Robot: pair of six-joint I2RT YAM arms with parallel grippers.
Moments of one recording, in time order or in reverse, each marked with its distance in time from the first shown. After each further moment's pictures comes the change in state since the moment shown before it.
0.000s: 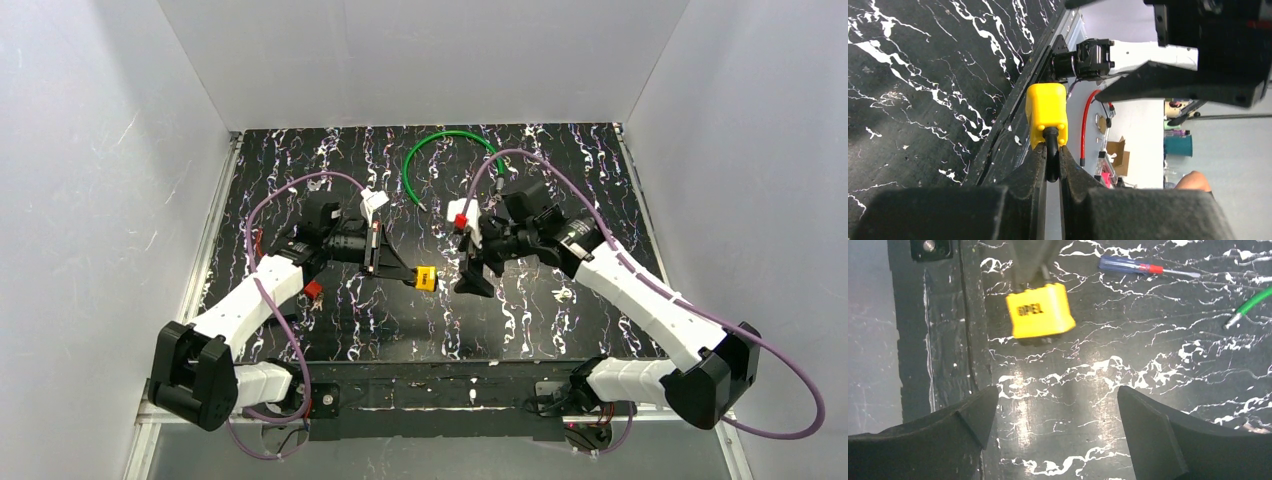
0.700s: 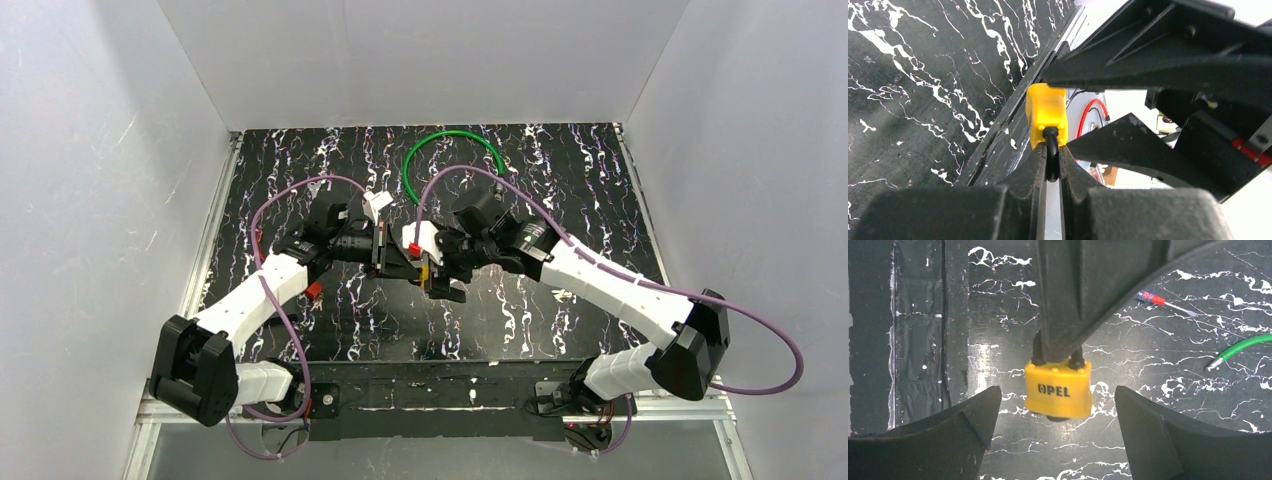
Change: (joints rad) left arm -0.044 0.029 0.018 -0.011 -0.101 -0.106; right arm 0.264 0.143 0.093 0.032 0.213 -0.106
